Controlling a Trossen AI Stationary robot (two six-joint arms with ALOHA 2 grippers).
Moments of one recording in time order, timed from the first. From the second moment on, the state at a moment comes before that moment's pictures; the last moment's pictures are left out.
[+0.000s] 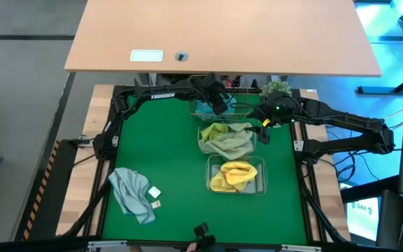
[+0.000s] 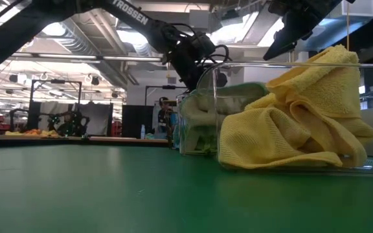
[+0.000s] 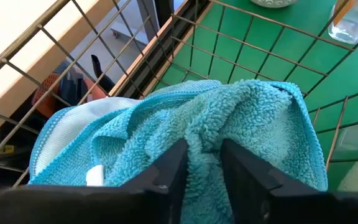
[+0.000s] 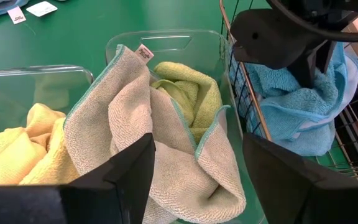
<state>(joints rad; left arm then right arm) 0.46 2.17 1.78 -0.41 -0.09 -0.06 -0.29 1.04 0.99 -0.71 -0.12 -0.16</state>
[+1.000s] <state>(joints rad) 0.27 1.70 1.78 -1.18 -0.08 -0.12 -0.29 1.04 0.99 -0.71 -0.12 -0.16</state>
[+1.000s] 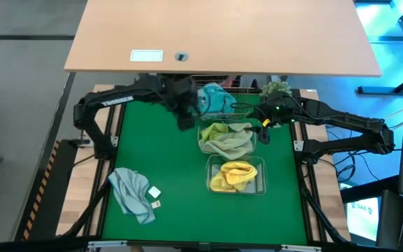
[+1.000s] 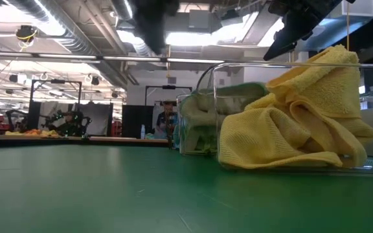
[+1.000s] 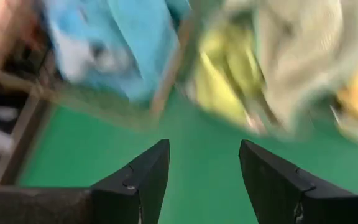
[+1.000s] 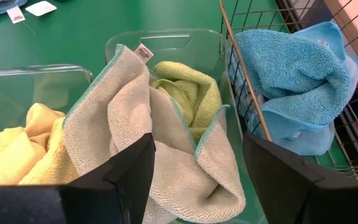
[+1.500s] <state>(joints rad) -0.11 1.68 1.66 -1.55 0.05 -0.37 -0.29 1.04 0.99 -0.71 -0.12 -0.16</state>
